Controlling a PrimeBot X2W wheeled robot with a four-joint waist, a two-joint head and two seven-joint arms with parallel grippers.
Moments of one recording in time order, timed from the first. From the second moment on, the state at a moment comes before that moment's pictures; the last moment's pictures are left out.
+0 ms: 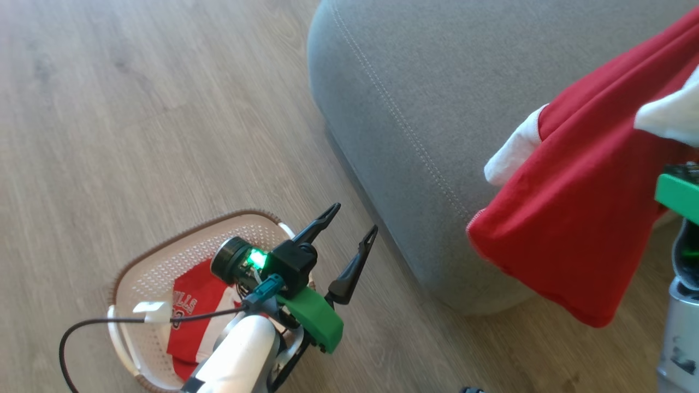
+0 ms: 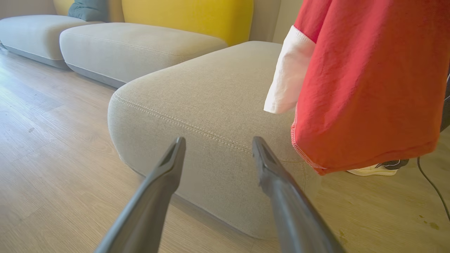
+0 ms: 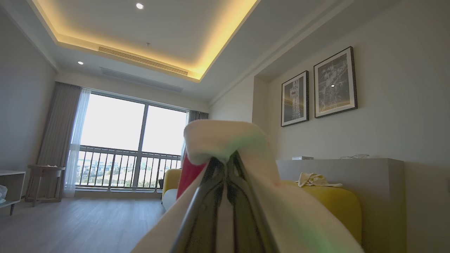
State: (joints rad) left arm -0.29 0.05 -0.53 0.31 -0.17 -0.13 -0.26; right arm -0.34 -0.06 -0.20 -0.32 0.12 0.13 -0.26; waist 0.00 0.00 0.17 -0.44
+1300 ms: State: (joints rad) left arm -0.43 0.16 -0.58 0.27 -0.16 -0.13 -0.26; right arm -1.05 -0.31 -0.56 0.52 0.10 0.13 -0.26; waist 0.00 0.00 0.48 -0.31
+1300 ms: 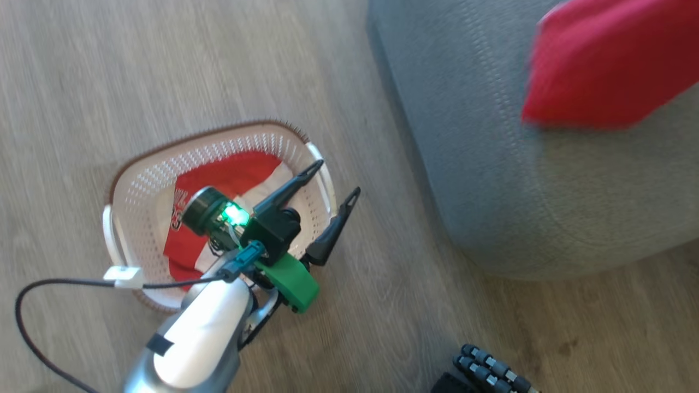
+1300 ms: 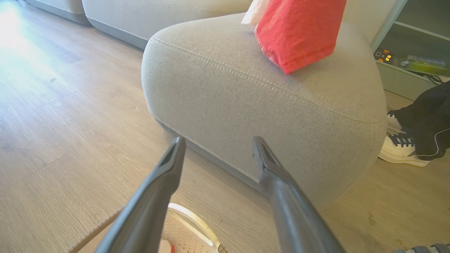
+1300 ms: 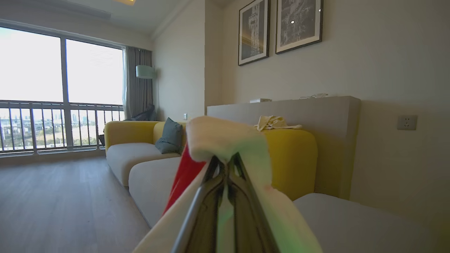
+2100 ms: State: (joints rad) left arm -0.46 0.19 -0.58 0.27 -0.16 -0.13 -0.26; right arm -1.27 -0.38 -0.82 0.97 -0.23 0.13 -0.26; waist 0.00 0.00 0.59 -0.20
